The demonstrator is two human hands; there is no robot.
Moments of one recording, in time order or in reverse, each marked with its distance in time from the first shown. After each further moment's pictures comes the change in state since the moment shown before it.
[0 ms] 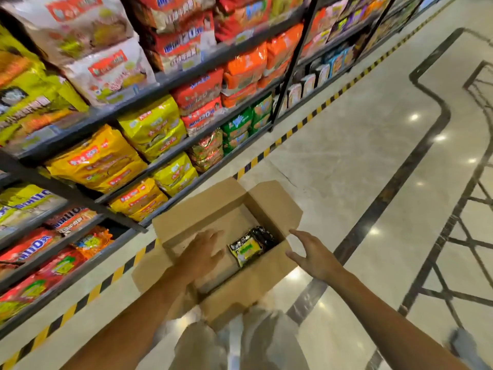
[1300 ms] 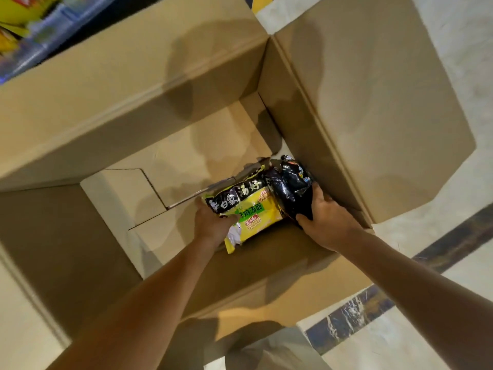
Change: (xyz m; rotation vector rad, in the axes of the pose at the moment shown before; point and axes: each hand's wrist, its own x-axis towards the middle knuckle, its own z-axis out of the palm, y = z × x) left_hand 0.417 -0.253 0.489 -0.832 0.141 -1.024; right_hand 0.442 0.298 0.388 -0.148 -0.383 0.250
